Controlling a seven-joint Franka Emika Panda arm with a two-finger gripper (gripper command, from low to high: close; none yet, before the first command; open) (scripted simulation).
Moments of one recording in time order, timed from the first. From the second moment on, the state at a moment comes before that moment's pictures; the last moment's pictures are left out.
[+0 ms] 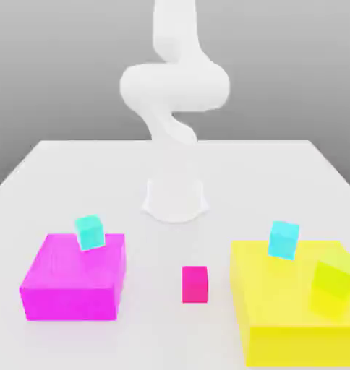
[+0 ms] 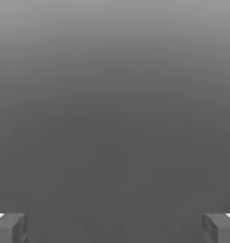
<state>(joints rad) -0.01 -0.76 0.00 -2.34 0.04 2.33 0.87</state>
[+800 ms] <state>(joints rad) -0.10 -0.32 0.18 -2.70 0.30 2.65 1.63</state>
